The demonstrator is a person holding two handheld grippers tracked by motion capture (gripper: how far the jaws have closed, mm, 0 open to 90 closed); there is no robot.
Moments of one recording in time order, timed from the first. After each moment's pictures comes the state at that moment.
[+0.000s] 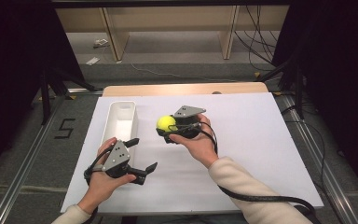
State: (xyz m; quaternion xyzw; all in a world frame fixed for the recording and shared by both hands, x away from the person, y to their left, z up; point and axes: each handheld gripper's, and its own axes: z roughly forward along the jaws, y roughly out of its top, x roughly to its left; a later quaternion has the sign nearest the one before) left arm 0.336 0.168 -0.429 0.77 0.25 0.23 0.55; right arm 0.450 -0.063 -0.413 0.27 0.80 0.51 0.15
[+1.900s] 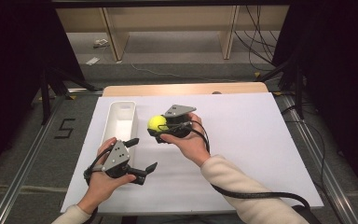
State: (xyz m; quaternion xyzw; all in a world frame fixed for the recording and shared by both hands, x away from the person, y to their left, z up) left arm 0.335 0.168 -0.428 0.76 0.25 0.23 0.55; right arm 0.451 -0.037 -0.408 0.26 0.81 0.51 0.14
